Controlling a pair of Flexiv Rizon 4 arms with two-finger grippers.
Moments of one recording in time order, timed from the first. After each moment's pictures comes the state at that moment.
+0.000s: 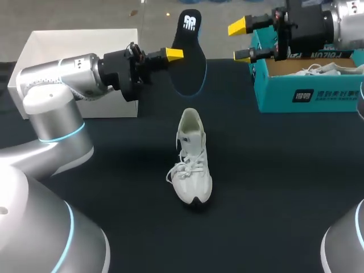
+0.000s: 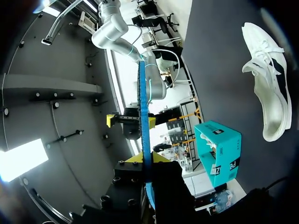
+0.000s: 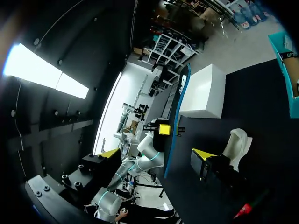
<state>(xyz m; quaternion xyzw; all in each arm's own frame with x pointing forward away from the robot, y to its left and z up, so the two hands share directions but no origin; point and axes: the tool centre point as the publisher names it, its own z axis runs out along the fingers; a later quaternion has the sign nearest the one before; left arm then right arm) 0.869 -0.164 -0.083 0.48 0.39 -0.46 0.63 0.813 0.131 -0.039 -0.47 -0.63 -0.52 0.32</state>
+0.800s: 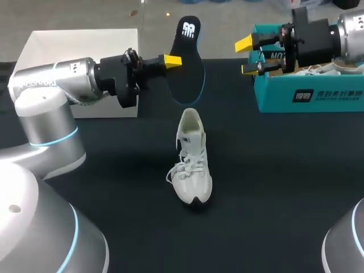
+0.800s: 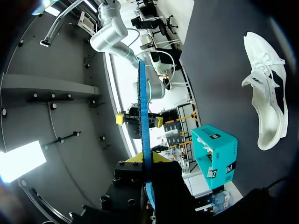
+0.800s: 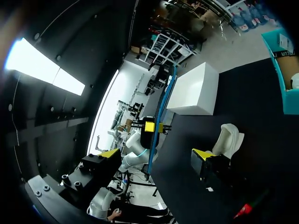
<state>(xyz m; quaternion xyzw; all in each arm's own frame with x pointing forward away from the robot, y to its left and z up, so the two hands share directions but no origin) 0.848 -0.158 -0.086 0.49 0.40 -0.46 0.62 0.800 0.115 -0.062 -0.48 -0.65 -0.51 0.30</state>
